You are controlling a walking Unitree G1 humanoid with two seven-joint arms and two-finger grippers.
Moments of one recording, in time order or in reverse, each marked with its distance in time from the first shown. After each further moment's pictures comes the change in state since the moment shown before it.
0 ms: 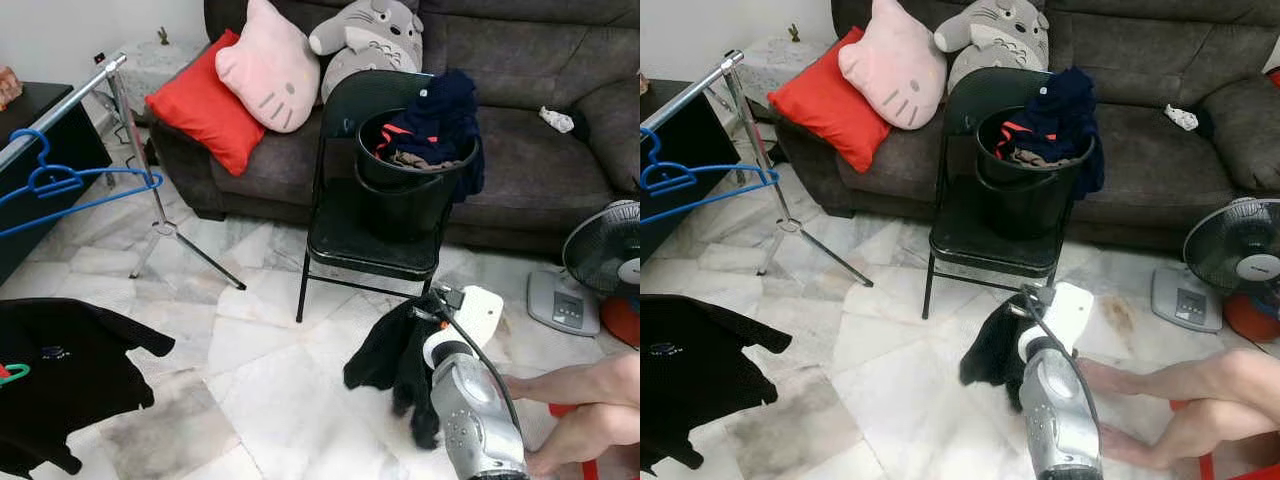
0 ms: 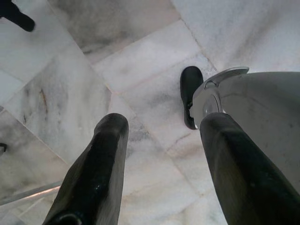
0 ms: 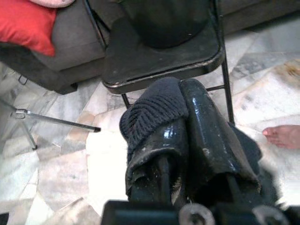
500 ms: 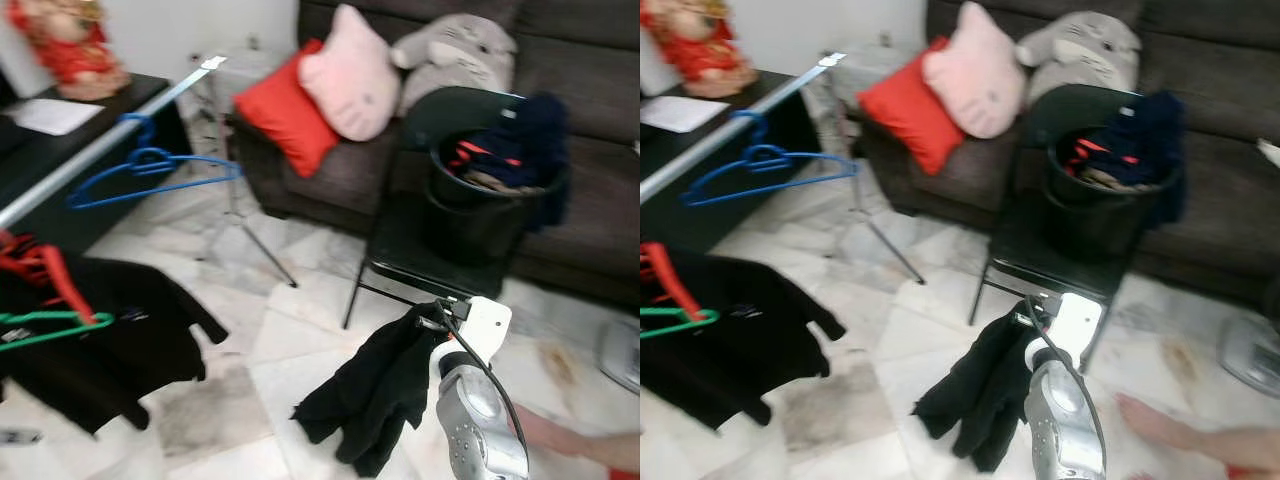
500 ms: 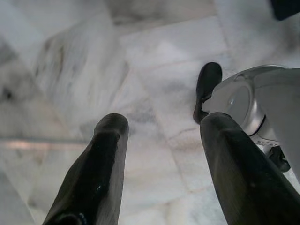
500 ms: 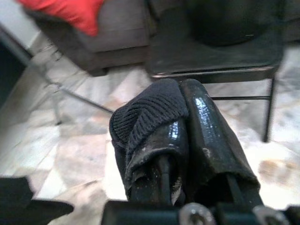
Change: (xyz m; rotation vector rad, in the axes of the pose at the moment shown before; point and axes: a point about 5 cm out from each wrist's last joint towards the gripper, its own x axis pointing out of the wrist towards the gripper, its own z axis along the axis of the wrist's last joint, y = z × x) left arm -0.002 -0.001 -0.004 -0.020 -0.016 0.003; right arm -0.007 -0.012 -0.005 -0.050 -0.038 -0.038
